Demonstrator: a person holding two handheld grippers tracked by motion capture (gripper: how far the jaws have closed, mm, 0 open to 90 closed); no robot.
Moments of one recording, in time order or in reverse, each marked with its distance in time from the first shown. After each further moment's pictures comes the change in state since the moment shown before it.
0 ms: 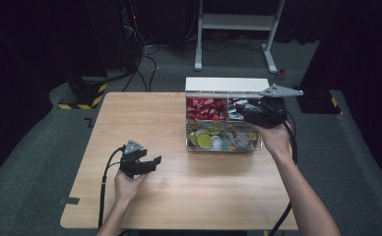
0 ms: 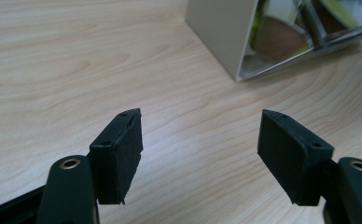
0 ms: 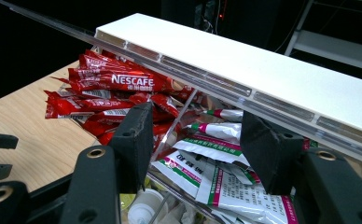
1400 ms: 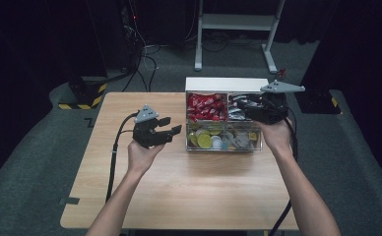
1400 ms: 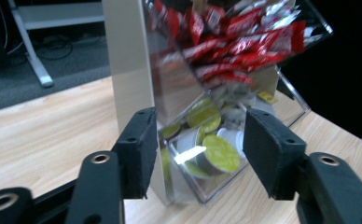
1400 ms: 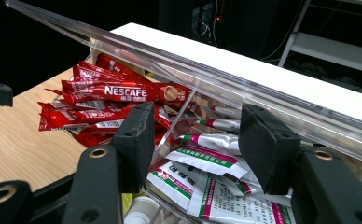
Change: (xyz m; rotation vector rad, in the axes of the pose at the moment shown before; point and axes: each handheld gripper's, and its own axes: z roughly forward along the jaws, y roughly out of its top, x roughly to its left) left arm -0.048 0.116 -0.022 -0.186 -0.173 0.138; right arm -0.005 0.008 0.001 -0.010 -0.006 0.007
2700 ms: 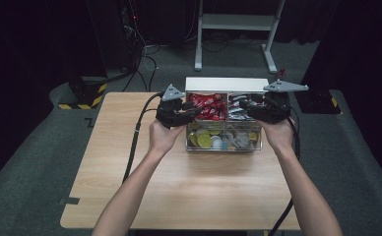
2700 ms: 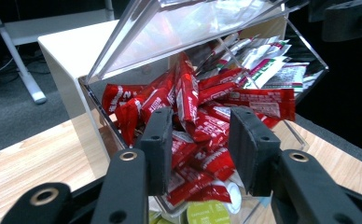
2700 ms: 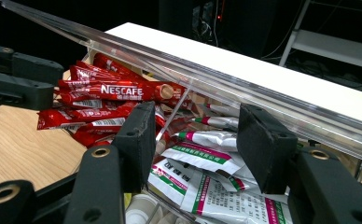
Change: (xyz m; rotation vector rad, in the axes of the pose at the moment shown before) left arm -0.020 0.055 0.053 0.026 -0.005 0.054; right arm -0.006 0.000 -0.003 0.004 0.007 0.017
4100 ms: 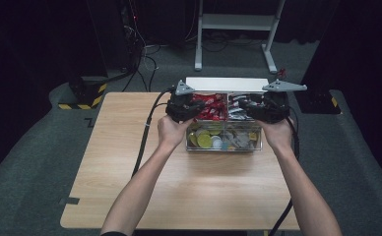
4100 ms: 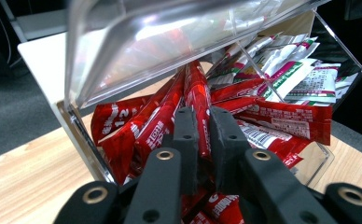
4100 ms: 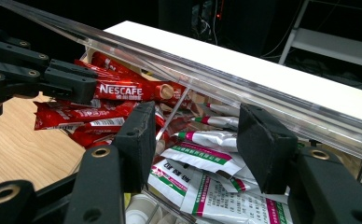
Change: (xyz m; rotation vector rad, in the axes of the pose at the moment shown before) left arm -0.005 0.011 0.027 0.035 0.047 0.019; right arm 0.001 0.000 0.003 0.005 -0.004 0.002
